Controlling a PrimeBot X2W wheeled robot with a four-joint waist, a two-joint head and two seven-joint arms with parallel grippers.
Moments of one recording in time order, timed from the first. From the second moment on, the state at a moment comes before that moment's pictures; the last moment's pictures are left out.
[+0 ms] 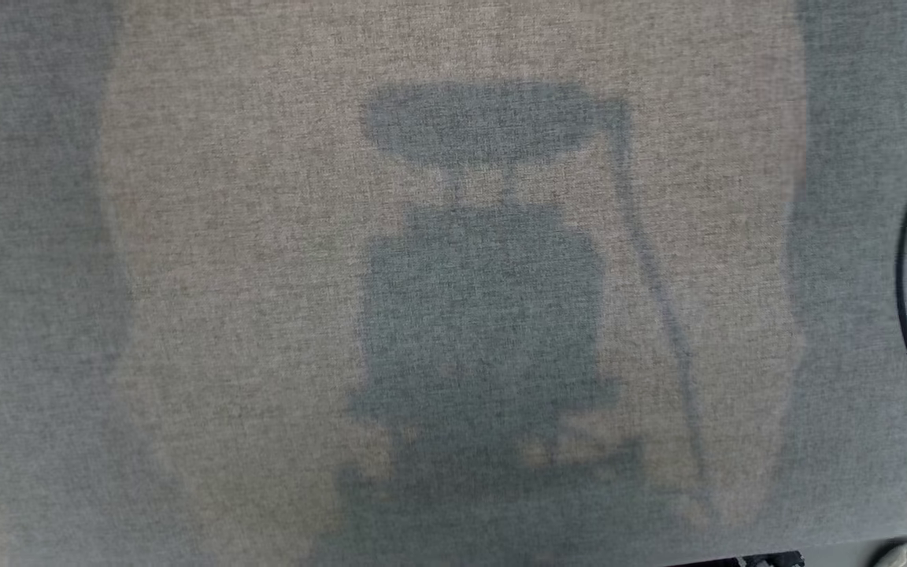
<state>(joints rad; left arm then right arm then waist) -1.76 0.23 -0.51 0.70 -0.69 -0.13 -0.25 -1.69 -0.11 0.08 0.79 0.18 0.13 -0.26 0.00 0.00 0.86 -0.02</state>
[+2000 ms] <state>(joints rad) -0.31 0.58 -0.42 -0.35 -0.94 -0.09 -0.06 -0.36 -0.81 0.35 0.03 0.73 0.13 -0.16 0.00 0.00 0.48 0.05</state>
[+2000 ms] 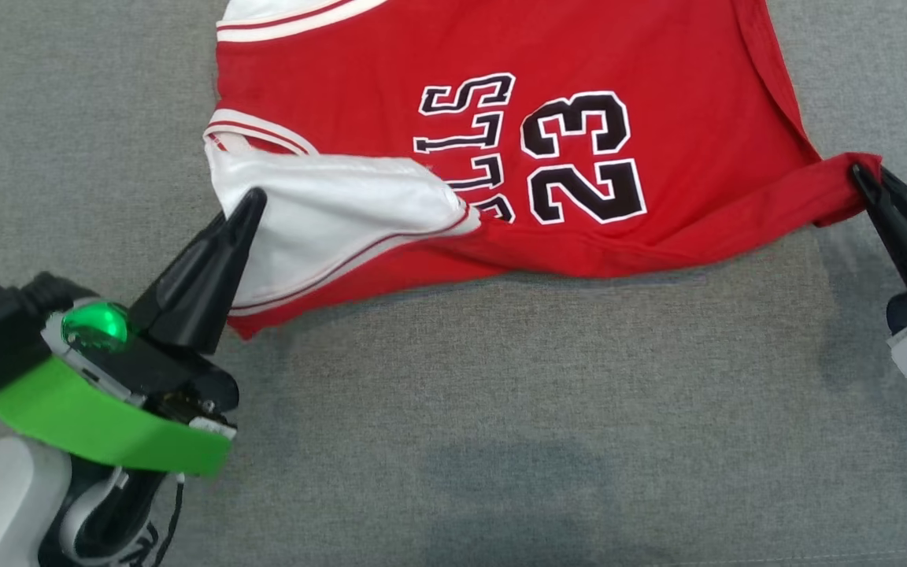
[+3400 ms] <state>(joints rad) -0.46 0.55 -0.50 0.07 -1.01 0.09 -0.12 -0.55 -0.76 0.36 0.21 0.74 0.13 -0.15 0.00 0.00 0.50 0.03</state>
